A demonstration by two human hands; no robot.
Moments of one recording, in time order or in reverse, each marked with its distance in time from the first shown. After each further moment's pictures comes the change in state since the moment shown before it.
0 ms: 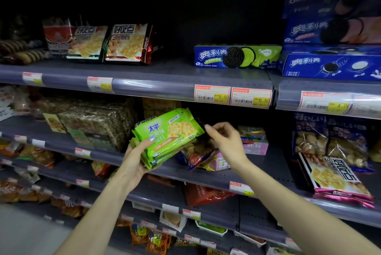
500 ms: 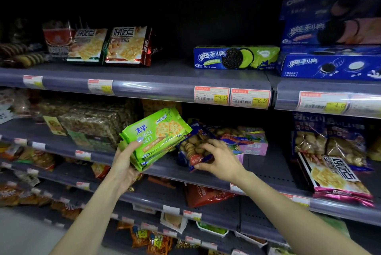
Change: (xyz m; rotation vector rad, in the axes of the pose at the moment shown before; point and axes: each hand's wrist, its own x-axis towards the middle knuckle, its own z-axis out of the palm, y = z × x) left_hand -0.005 0.010 -0.018 -0.036 0.049 0.040; right_hand -0.011 0.026 -0.005 -0.987 -0.444 -0.233
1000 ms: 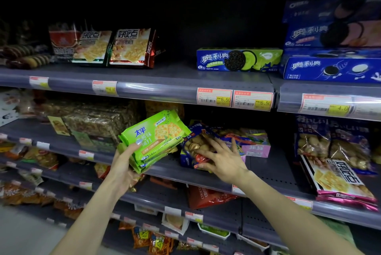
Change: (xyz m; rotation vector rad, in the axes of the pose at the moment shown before) left_hand -0.004 0.003 -0.007 0.033 0.006 0.013; right_hand 0.009 0.017 0.013 -0.376 -0.028 -0.075
